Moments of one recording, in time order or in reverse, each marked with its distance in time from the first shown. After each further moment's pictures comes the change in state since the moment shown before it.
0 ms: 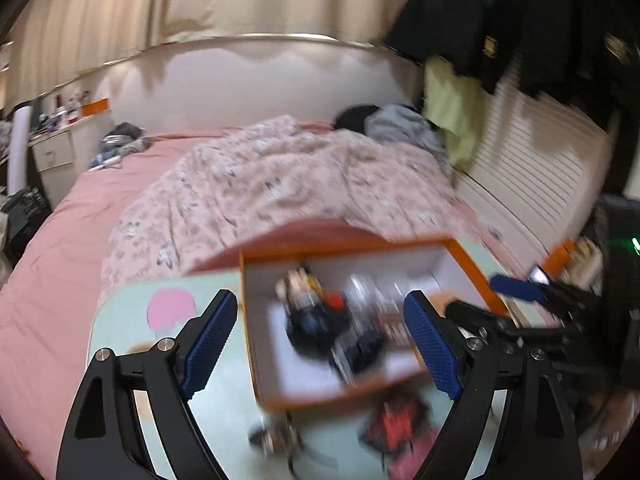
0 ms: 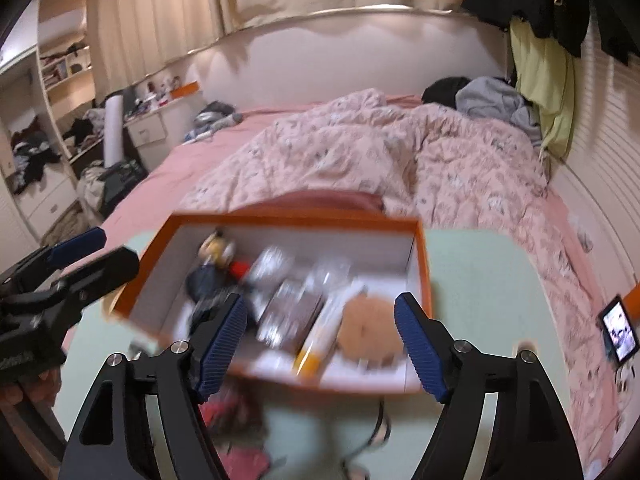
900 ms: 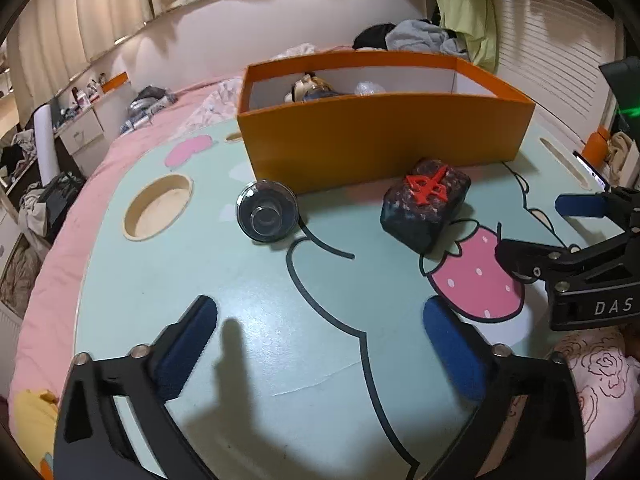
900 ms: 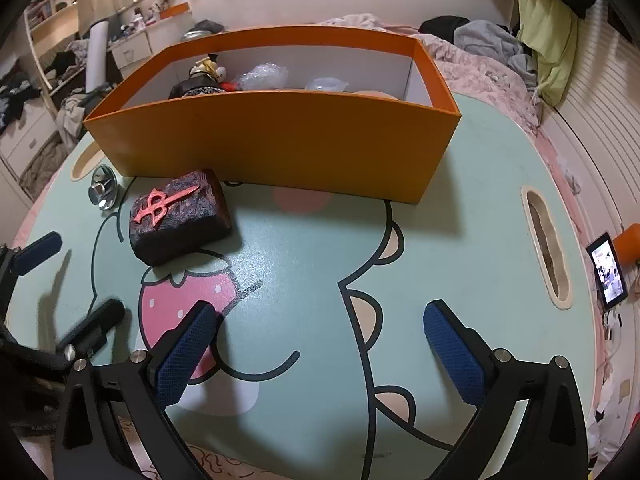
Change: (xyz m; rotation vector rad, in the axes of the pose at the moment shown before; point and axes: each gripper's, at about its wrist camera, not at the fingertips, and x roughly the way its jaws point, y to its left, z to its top) left arm 0.022 -0.018 -0.120 0.077 0.199 0.196; right arm 0.018 0.007 -0.101 -0.047 0.253 -0.100
